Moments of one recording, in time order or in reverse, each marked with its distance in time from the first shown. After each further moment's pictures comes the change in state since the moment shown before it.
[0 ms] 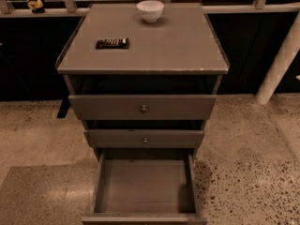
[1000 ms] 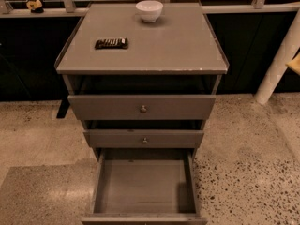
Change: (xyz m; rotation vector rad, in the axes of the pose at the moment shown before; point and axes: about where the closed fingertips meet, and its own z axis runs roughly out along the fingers) arm -0.032 -0.050 -0.031 0.105 -0.178 -0.134
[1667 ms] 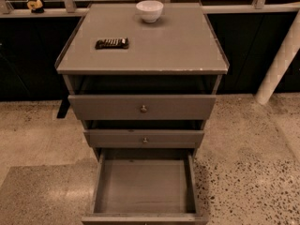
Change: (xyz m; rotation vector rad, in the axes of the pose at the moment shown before) arm 0.026 0.035 -0.012 -0.020 0.022 0.056
